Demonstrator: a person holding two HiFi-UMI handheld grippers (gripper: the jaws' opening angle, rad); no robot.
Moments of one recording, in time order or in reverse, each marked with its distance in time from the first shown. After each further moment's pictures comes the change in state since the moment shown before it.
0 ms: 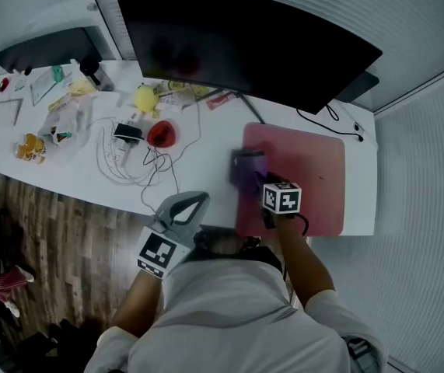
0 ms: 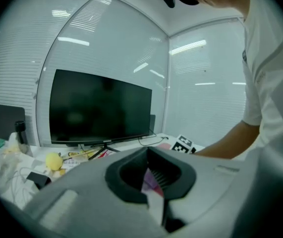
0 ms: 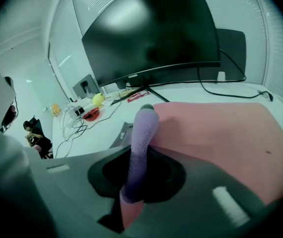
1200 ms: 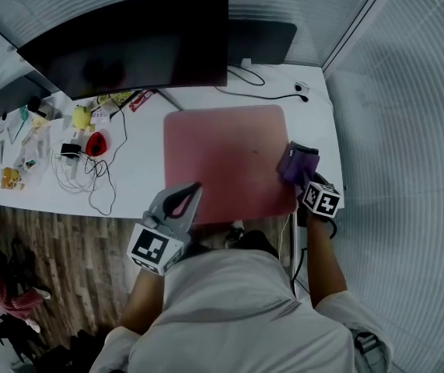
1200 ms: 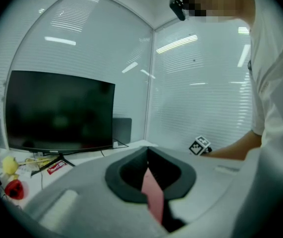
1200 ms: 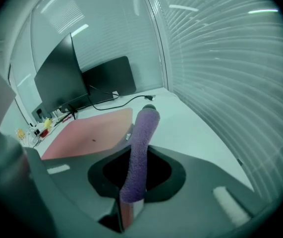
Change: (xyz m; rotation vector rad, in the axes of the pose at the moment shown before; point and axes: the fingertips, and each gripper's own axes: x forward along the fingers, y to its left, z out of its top) left arm 0.190 -0.209 0.052 0.023 -0.015 -0.052; right arm -0.258 -0.369 -0.086 0.278 -0.182 -0.367
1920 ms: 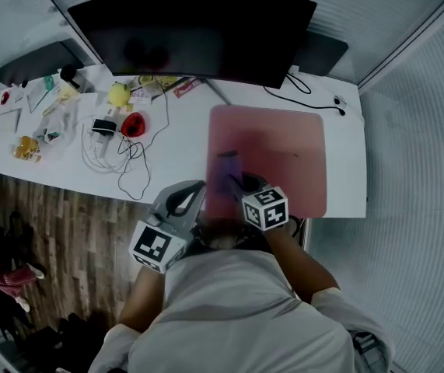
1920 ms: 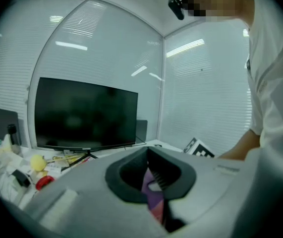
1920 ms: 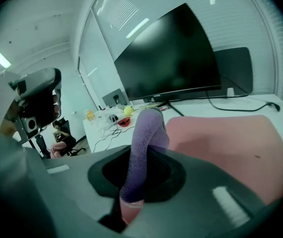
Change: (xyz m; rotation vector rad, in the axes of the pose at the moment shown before) left arm -0.120 0.079 -0.008 -0.034 -0.027 0.089; right arm -0.019 0.412 -0.048 -0.349 0.077 0.650
